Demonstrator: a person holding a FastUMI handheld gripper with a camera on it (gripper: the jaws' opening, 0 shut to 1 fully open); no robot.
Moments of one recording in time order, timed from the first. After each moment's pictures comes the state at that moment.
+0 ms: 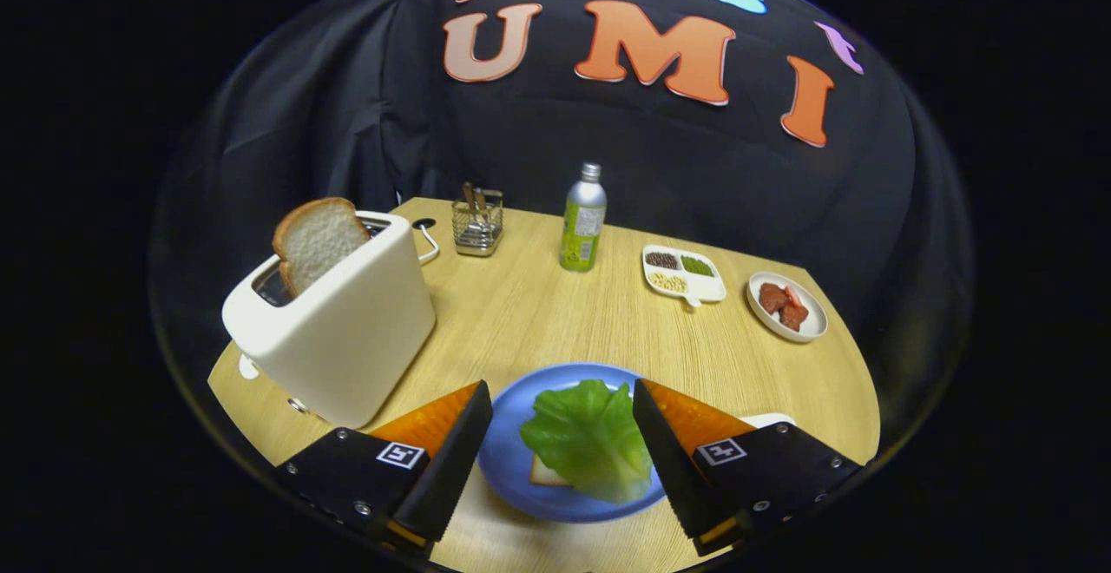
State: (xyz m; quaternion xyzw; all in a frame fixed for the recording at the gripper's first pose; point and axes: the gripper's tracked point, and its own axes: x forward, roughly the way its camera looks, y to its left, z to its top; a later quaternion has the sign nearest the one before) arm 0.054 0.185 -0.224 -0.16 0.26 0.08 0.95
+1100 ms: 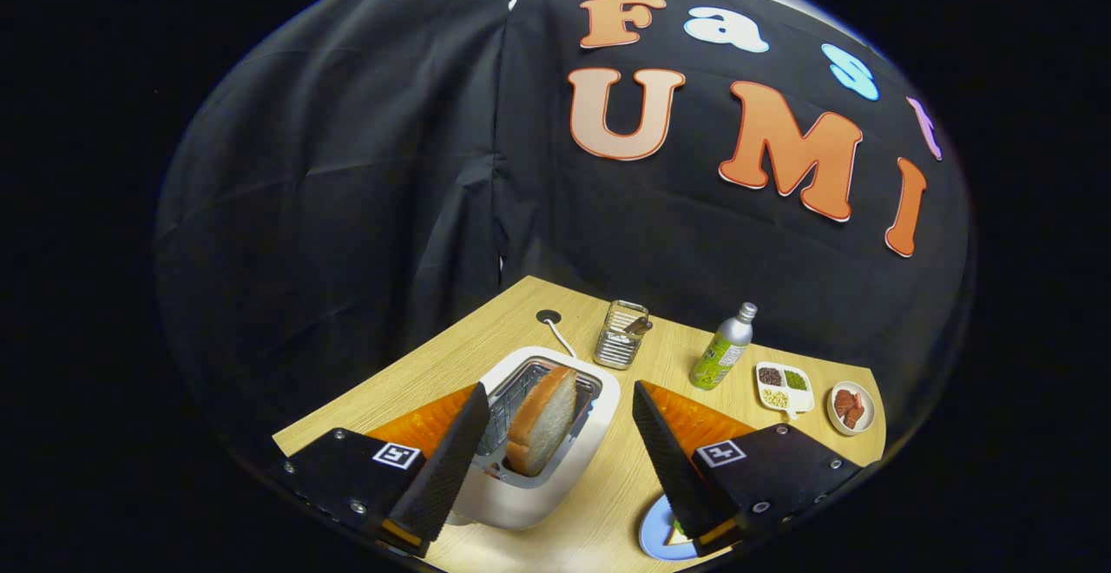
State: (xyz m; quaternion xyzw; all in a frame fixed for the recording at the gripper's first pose) arm 0.063 0.388 -0.179 -0.18 0.20 0.20 0.94
